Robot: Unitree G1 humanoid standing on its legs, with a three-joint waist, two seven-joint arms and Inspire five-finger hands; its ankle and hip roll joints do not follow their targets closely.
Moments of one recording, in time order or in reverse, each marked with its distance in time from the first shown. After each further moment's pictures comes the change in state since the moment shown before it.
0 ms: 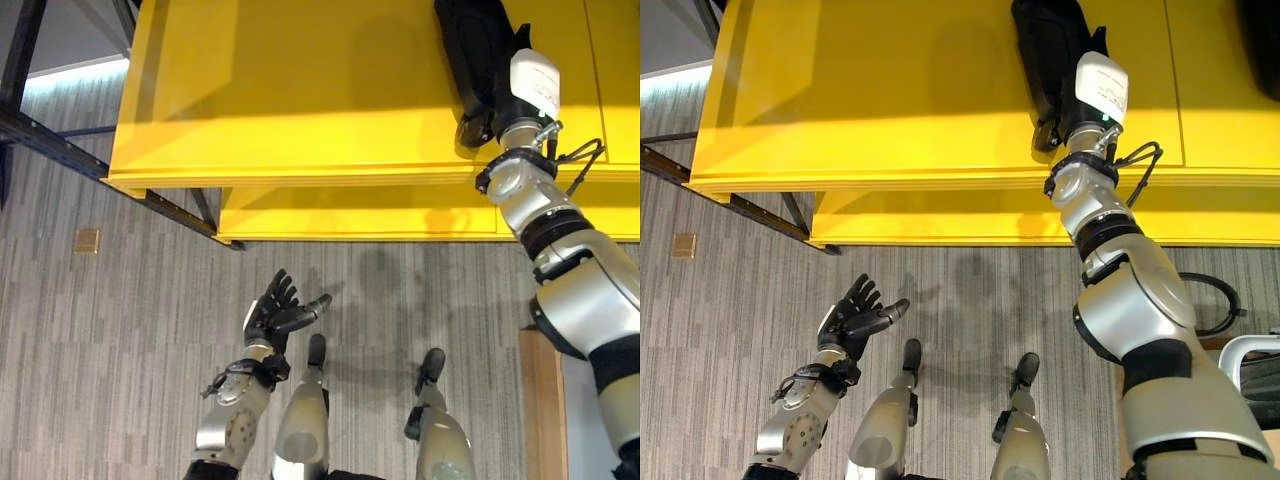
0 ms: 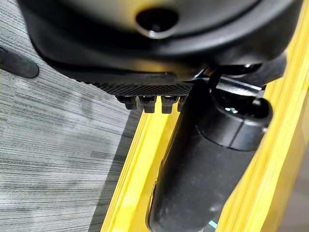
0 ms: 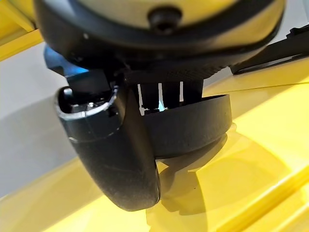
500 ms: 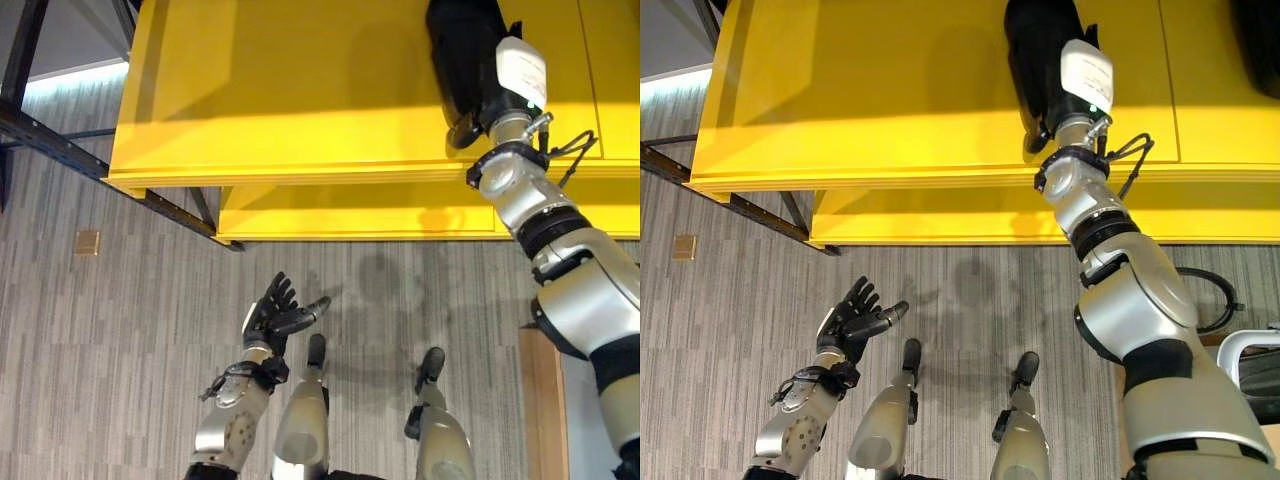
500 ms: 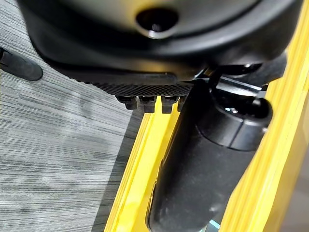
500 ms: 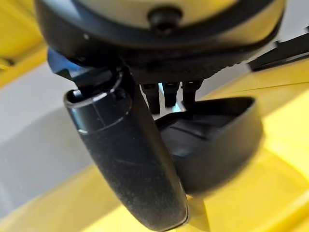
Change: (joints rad) left arm 0.012 0.003 0.002 0.000 0.001 0.000 -0.001; right arm 0.000 -0.007 0.013 -0.162 0.008 -0.012 0.016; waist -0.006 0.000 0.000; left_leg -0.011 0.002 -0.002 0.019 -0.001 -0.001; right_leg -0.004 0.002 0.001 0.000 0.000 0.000
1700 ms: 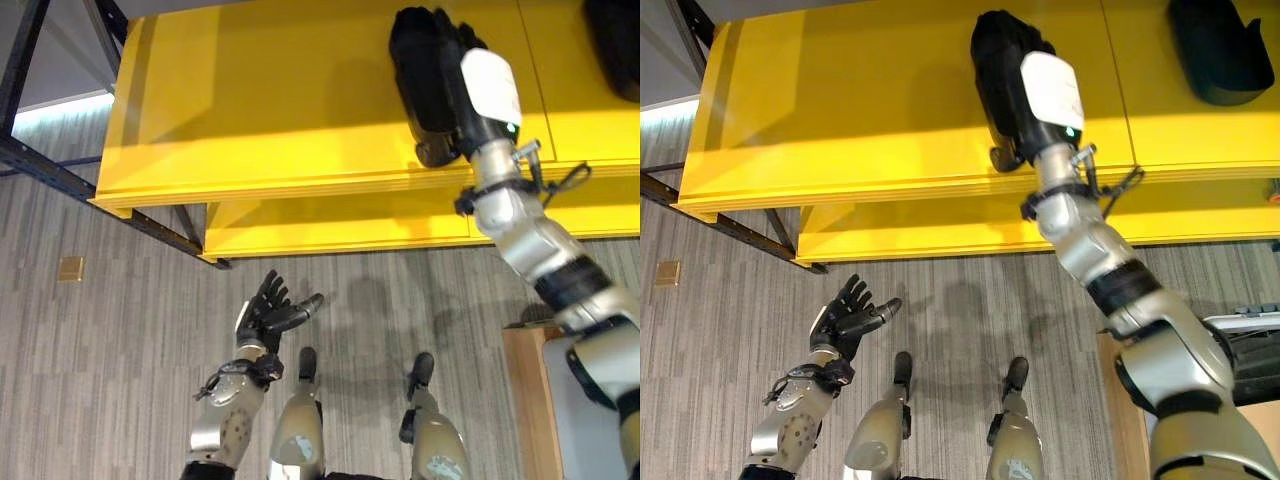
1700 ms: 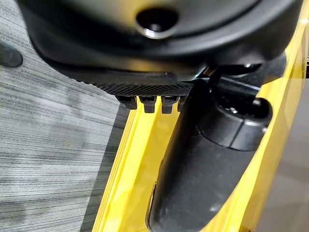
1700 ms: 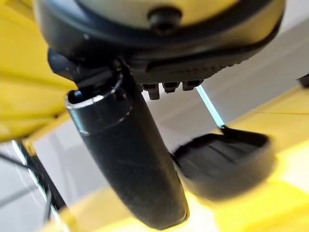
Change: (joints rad) left arm 0.001 -0.004 0.069 -0.002 0.012 0.011 0.002; right arm 0.465 -0.214 -0.176 -0.738 -0.218 0.065 0.078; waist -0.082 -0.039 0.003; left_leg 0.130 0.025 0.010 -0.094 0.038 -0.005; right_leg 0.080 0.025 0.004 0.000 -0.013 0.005
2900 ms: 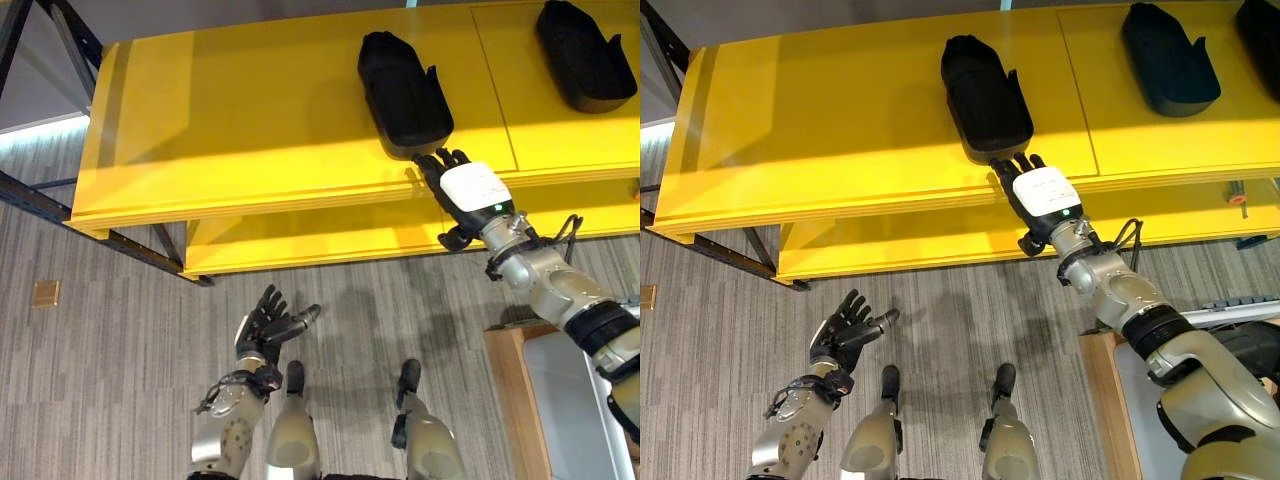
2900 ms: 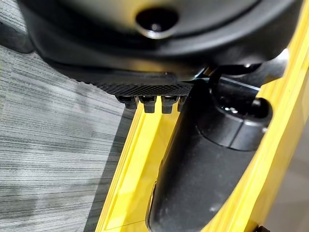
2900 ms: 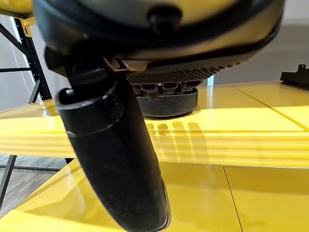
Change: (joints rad) left arm 0.025 -0.041 0.009 0.023 0.000 0.020 -0.019; right arm 0.086 -0.126 0.161 0.109 -0.237 -0.104 0.104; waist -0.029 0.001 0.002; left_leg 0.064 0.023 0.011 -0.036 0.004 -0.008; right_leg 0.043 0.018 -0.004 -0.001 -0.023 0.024
